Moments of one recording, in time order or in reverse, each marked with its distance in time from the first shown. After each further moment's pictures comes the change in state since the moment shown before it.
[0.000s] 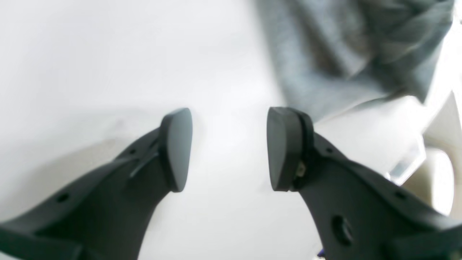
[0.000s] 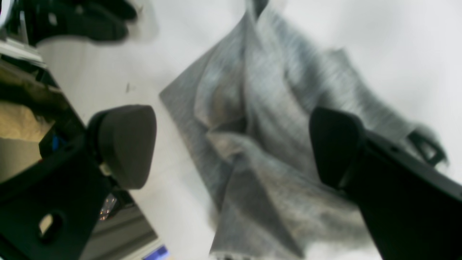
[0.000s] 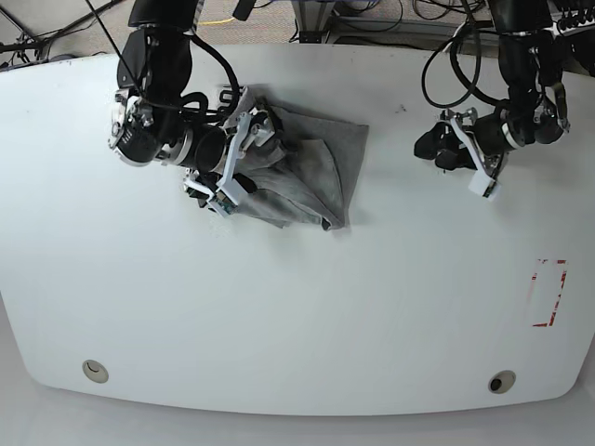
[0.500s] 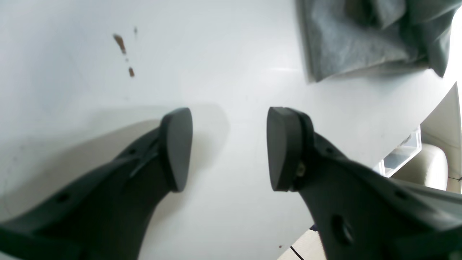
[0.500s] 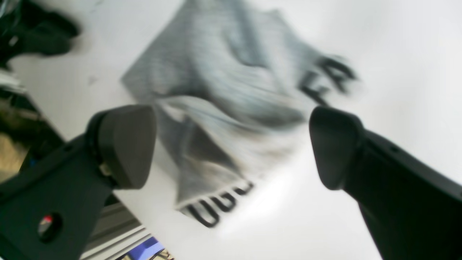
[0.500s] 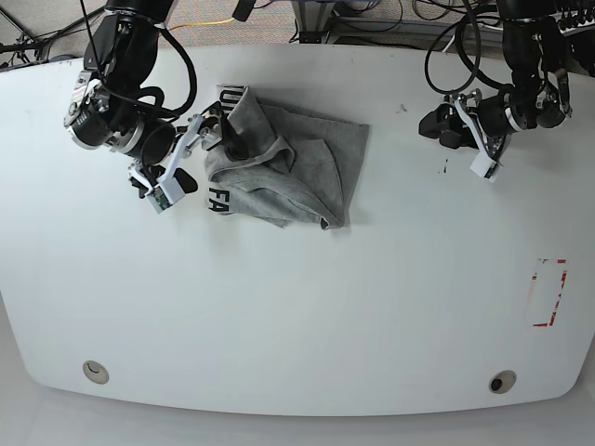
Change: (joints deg) left arm 3.6 -1.2 -1.1 0.0 -0.3 0.0 0.8; right arm -2.5 3.3 12.7 1.9 3.1 0.0 0.2
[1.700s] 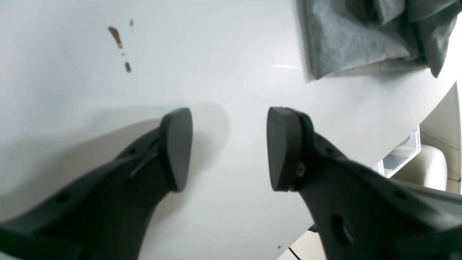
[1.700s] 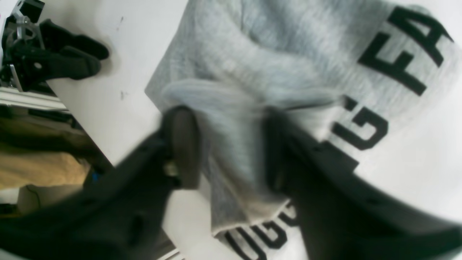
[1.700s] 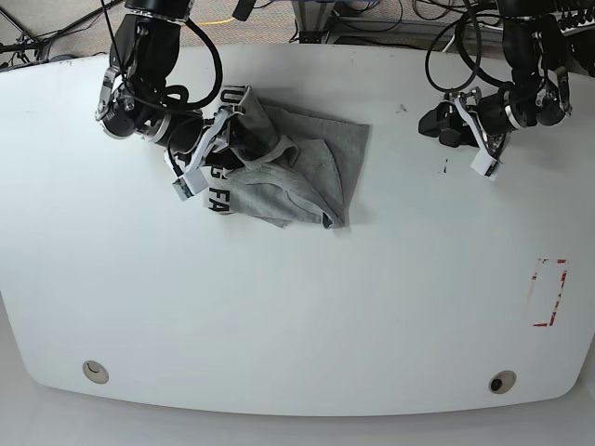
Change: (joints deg) left arm 0.7 -0.1 0.0 0.0 -0.2 0.0 -0.8; right arm -1.6 -4.6 -2.2 -9.7 0.9 0.0 5.5
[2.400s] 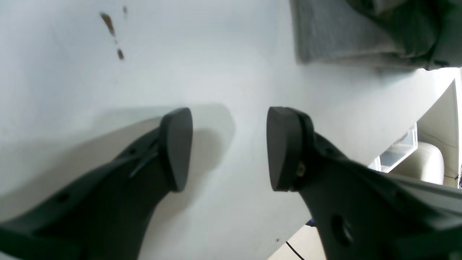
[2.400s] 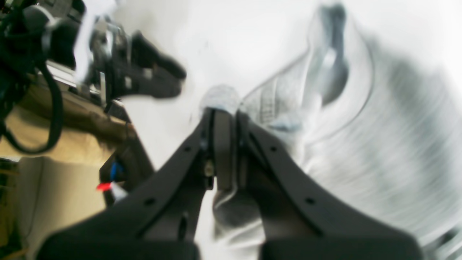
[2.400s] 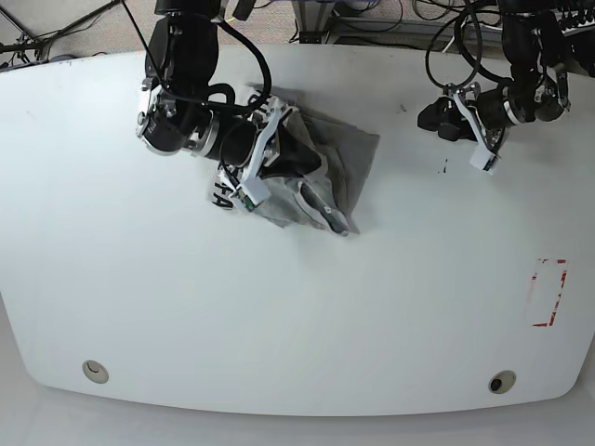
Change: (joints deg) left arm 1.4 0.0 0.2 0.0 0.3 0.0 0.0; right arm 3.2 -6.8 -11.3 6.0 -0.8 0.0 -0.4
